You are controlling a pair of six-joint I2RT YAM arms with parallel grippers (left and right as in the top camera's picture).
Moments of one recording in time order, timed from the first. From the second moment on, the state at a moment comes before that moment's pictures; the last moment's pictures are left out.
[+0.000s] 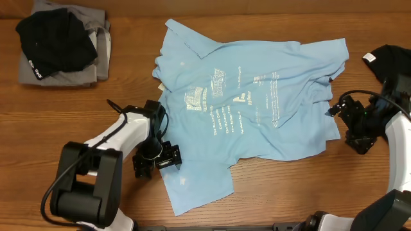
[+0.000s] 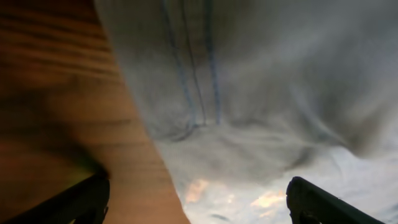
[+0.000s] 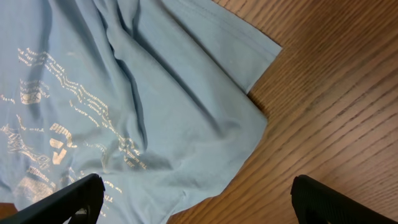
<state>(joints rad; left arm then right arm) -0.24 1.76 0.91 -1.02 0.24 -0.49 -0.41 1.49 1.19 -1.12 -0.26 0.51</state>
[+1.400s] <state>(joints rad) -0.03 1.79 1.04 -1.12 0.09 -0.51 -0.39 1.50 0.84 -0.73 -0.24 0.60</state>
